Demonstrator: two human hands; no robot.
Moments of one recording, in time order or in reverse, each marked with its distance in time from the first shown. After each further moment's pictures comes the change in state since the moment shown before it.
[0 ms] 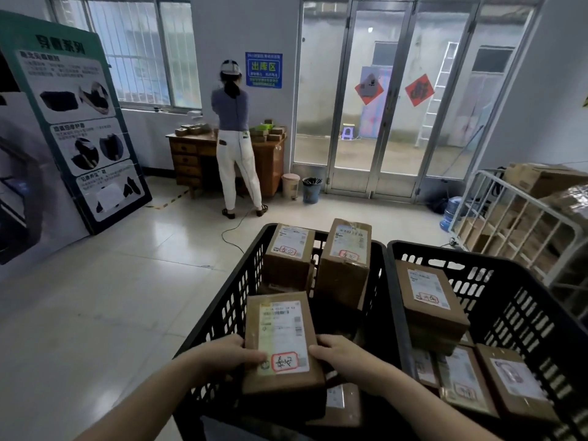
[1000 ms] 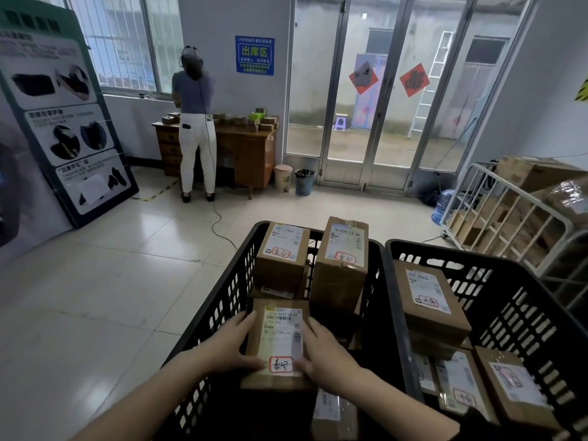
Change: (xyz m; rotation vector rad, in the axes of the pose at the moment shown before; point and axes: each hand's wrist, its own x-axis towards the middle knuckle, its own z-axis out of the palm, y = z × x) left_hand 0.052 0.010 -0.011 0.646 0.173 0.272; right_hand 0.053 0.012 0.005 -0.714 0.276 -0.242
